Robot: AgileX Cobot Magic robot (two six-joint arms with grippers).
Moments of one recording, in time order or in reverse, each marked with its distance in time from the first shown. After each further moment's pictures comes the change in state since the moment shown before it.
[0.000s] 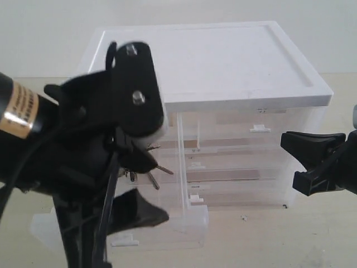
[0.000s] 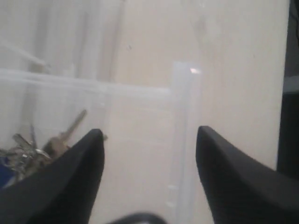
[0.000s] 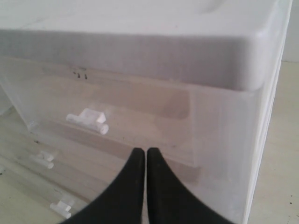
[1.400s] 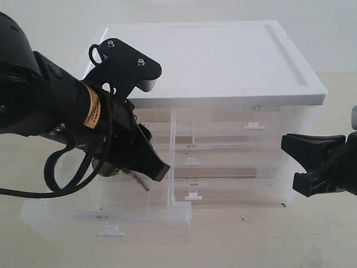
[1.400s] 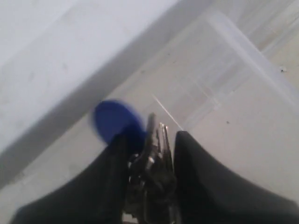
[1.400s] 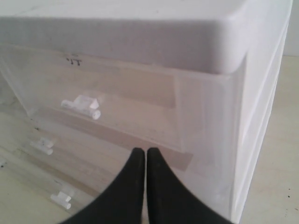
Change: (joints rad) left arm 0.147 0.251 -0.009 0.449 -0.132 -0.828; right arm 0.000 0.000 0.000 -0.003 0.019 0.008
